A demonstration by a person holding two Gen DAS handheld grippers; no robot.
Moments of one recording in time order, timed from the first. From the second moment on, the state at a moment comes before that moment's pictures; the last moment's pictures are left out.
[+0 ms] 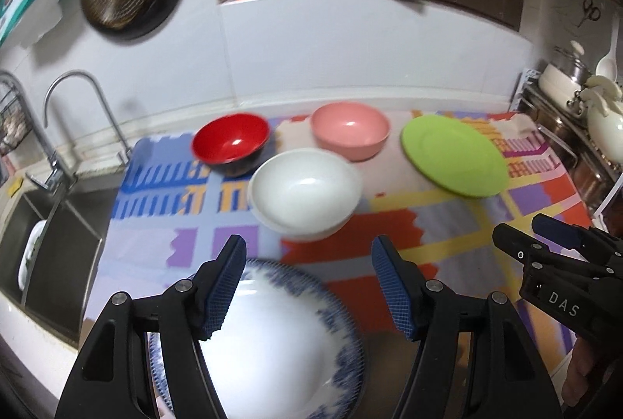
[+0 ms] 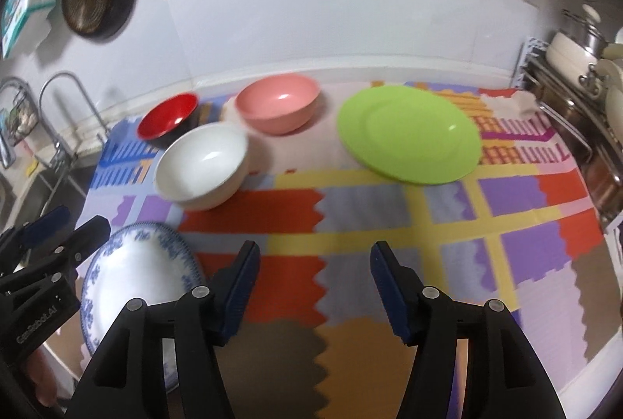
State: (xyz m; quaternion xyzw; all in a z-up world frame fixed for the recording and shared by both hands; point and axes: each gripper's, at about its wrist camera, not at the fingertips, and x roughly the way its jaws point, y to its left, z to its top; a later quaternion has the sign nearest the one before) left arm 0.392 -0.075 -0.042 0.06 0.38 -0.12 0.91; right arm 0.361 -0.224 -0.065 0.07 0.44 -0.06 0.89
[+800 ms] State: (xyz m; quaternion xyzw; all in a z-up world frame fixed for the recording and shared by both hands) left arm 0.462 -0.184 -0.022 0.05 0.37 -0.16 0.91; right arm 0.399 -0.335 -0.037 0.08 0.39 -0.11 0.91
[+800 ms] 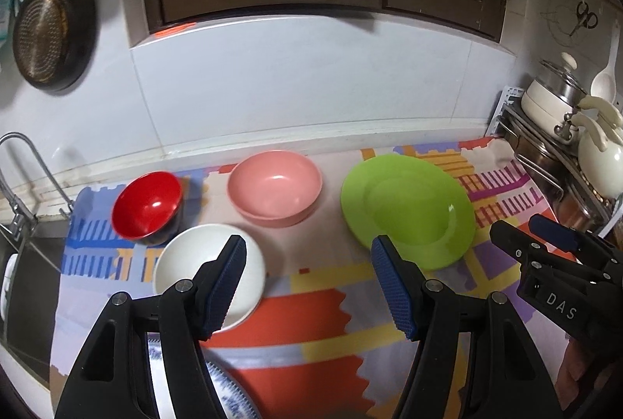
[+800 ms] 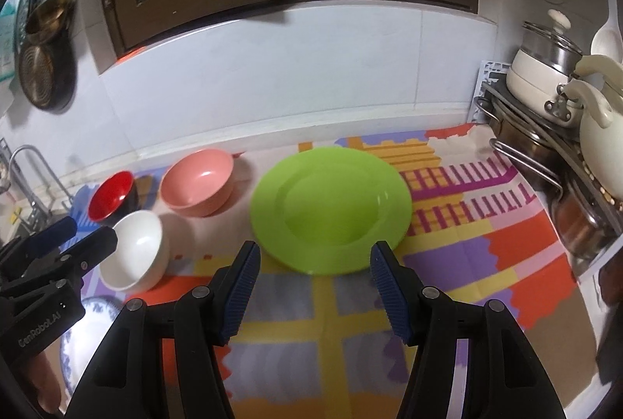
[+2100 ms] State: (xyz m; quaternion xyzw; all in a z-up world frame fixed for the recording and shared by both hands) left arm 0.595 -0.291 -0.139 0.07 0.50 -0.15 0.85; right arm 0.509 -0.470 -0.153 0.14 0.45 -0.14 0.87
